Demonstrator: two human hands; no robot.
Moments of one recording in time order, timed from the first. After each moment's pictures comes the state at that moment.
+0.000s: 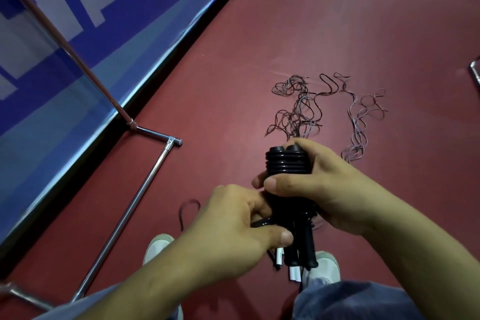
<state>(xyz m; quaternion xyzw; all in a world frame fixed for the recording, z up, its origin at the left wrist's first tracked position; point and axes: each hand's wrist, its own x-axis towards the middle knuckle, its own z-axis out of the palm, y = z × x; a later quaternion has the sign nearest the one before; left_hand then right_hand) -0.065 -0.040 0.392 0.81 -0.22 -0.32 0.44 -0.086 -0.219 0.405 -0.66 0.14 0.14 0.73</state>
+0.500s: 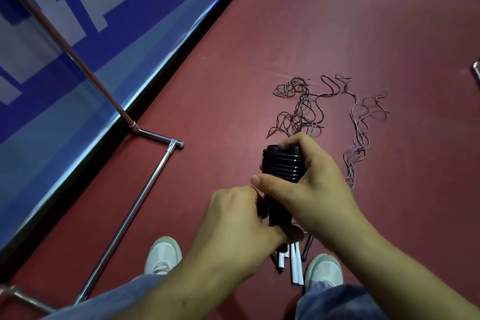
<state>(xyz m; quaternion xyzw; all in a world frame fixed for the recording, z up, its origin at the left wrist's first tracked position) -0.075 -0.058 0.403 0.89 -0.14 -0.23 0.38 -0.089 -0.195 0.386 -0.80 0.16 -0.07 0.57</state>
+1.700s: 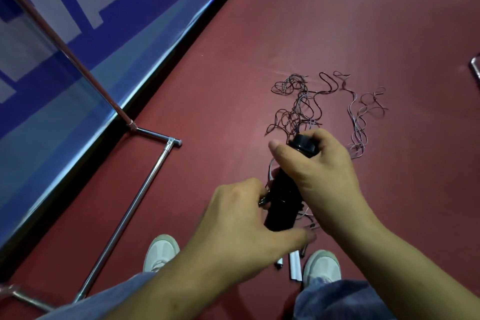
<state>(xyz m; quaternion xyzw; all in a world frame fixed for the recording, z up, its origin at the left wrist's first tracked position) -0.075 -0.057 0.391 0.90 -0.18 -0.18 0.36 -0.082 -0.201 0.389 -0.73 0.24 -0.13 0.62</state>
